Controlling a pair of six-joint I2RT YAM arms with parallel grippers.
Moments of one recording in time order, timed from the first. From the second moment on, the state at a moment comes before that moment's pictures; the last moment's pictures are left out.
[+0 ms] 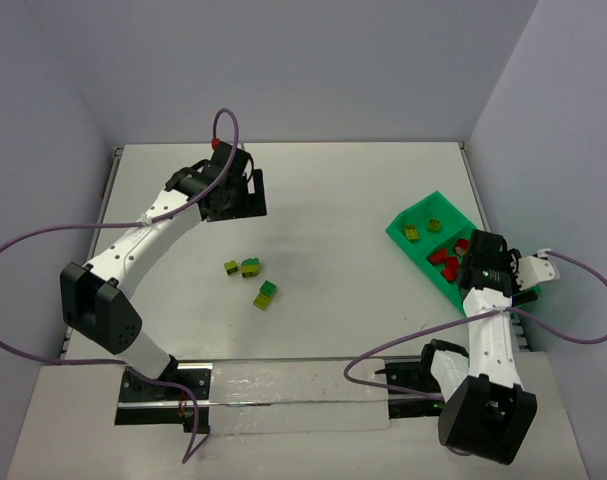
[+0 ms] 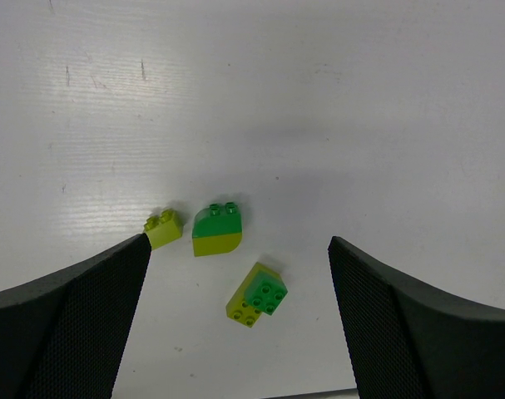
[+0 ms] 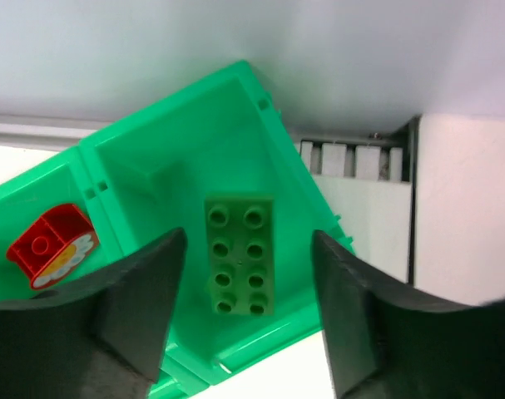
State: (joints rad) left arm -0.56 1.59 1.52 -0.88 -0.21 -0.53; right arm -0.34 0.87 0.60 -0.62 0.88 0.88
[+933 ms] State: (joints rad) left arm -0.53 1.55 1.20 -0.85 -0.18 -0.63; right arm 0.48 0.94 0.78 -0.44 0.27 0.47
